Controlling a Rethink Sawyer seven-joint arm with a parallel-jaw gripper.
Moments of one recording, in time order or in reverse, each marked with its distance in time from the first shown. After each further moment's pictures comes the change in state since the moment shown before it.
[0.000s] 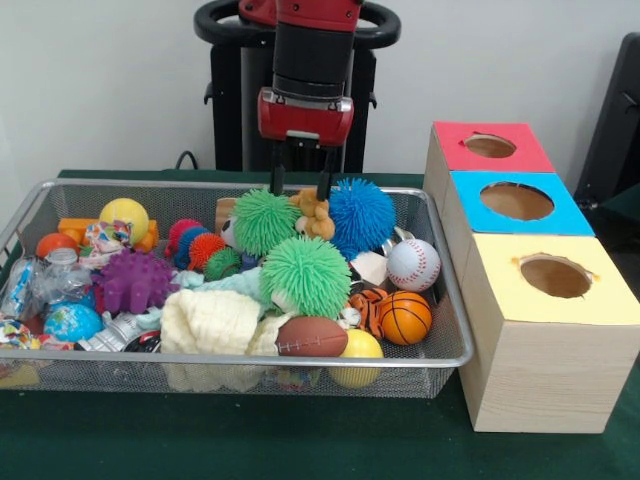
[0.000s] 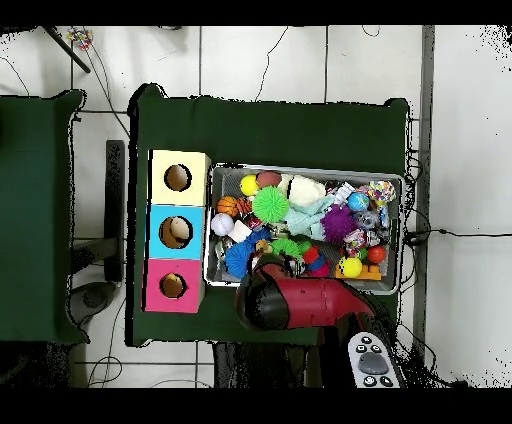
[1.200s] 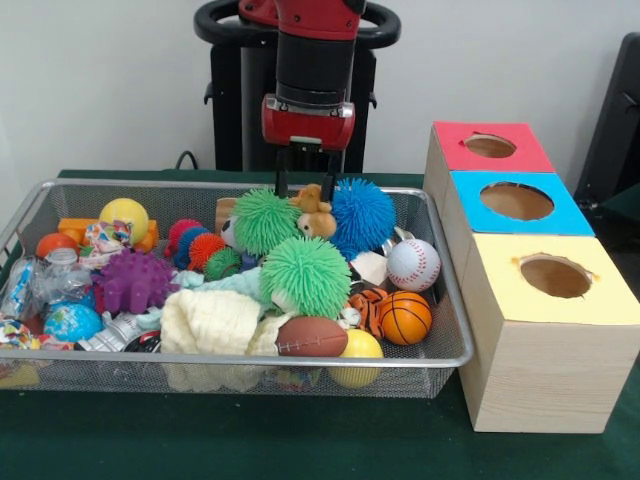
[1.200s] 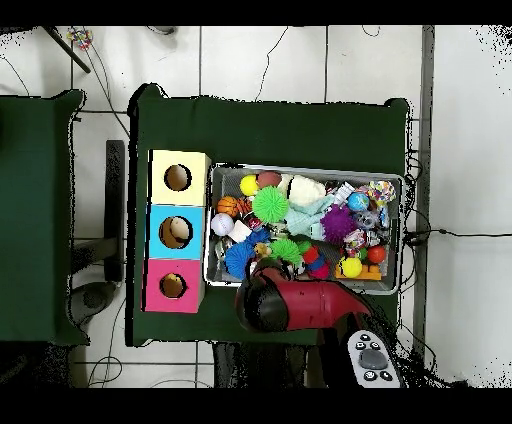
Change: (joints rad) arm -0.014 0.021 0.013 0.019 0.000 0.000 0.000
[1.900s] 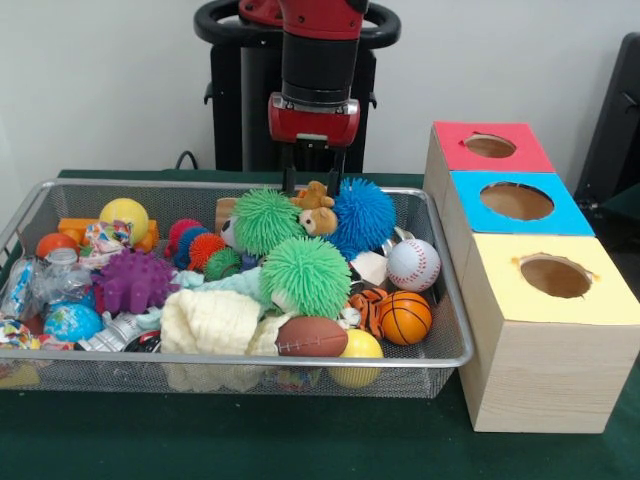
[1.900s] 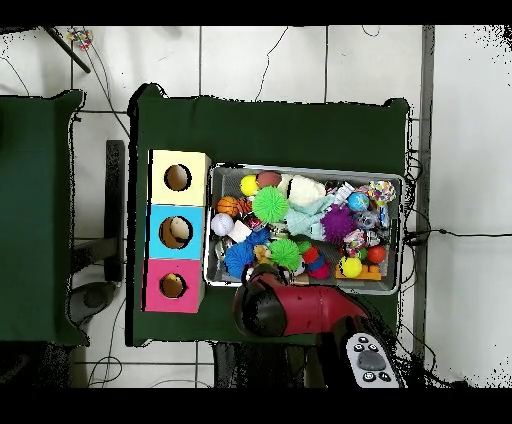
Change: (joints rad) arm -0.008 0.001 0.014 0.031 0.000 0.000 0.000
